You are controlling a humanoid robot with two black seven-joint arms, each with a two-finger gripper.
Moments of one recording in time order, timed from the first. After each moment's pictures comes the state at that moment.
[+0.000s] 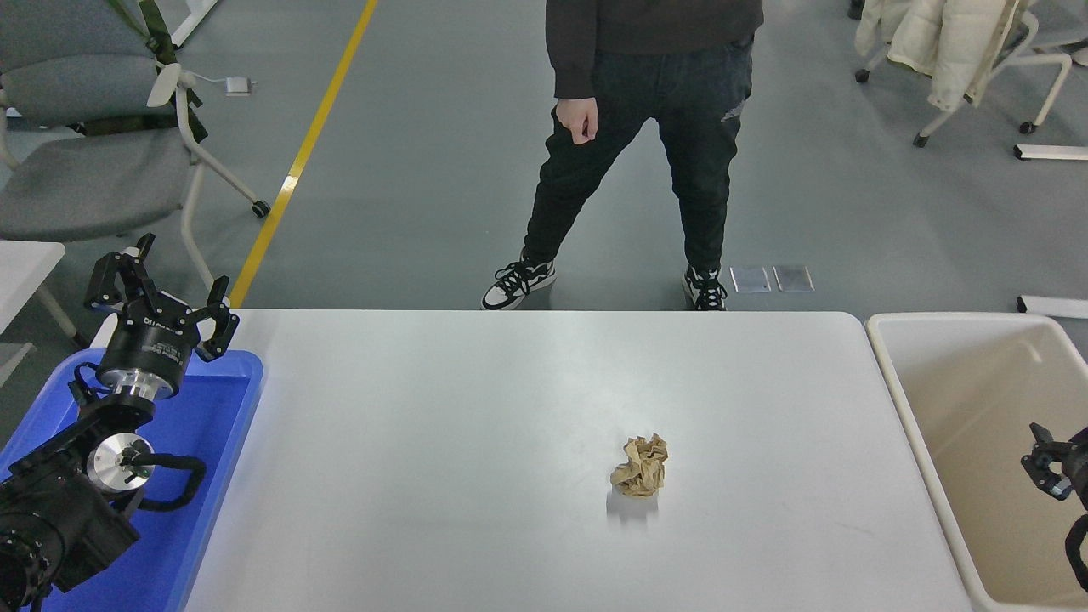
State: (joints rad) left arm -0.65 0.37 -0.67 -0.24 -0.07 -0.65 -0.64; right arm 0.29 -0.52 1.28 0.58 -0.24 0.25 0.27
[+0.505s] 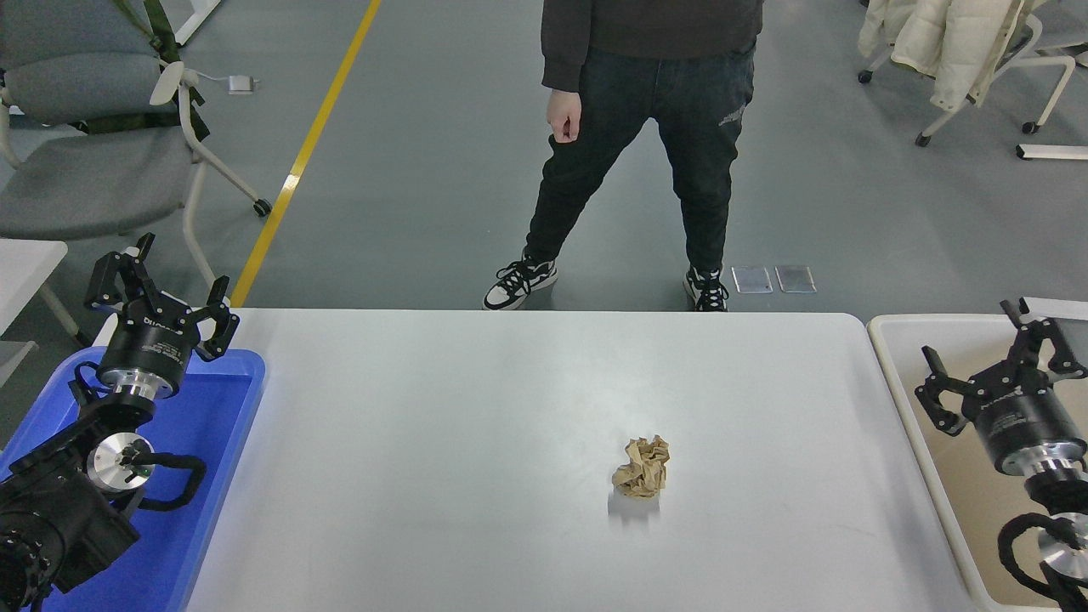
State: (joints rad) left arm -0.65 0.37 -0.67 -0.24 -0.07 -0.65 -0.64; right arm 0.24 -0.33 1.42 0.85 -0.47 0.34 0.28
